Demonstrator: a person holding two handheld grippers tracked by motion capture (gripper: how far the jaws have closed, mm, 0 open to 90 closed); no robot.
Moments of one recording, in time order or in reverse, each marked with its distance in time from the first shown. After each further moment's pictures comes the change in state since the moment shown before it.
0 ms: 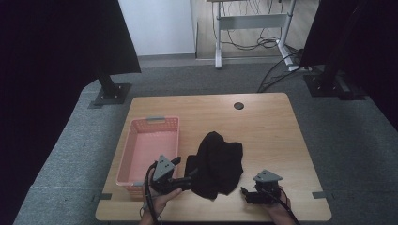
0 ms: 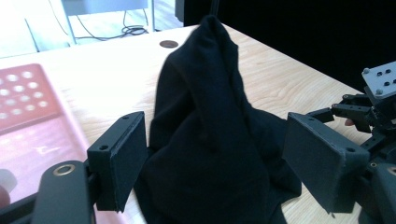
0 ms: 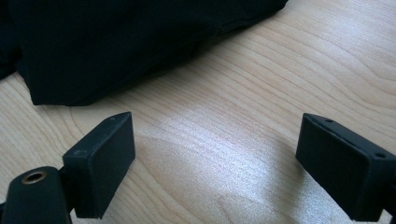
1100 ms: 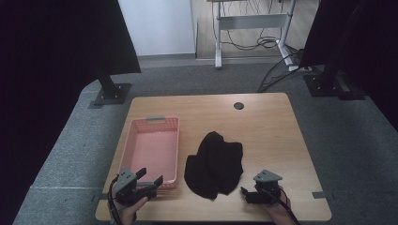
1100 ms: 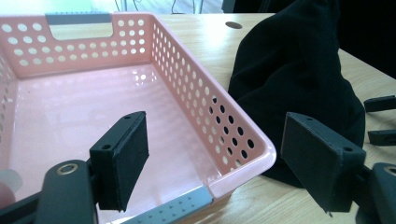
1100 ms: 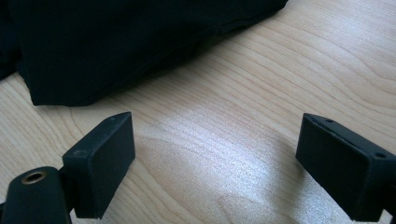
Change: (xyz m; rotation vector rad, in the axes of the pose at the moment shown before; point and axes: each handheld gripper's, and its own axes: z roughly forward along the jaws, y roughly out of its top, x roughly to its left) left arm 0.057 -0.048 -0.062 0.030 0.155 -0.135; right arm 0.000 0.000 0.000 0.000 0.002 0.002
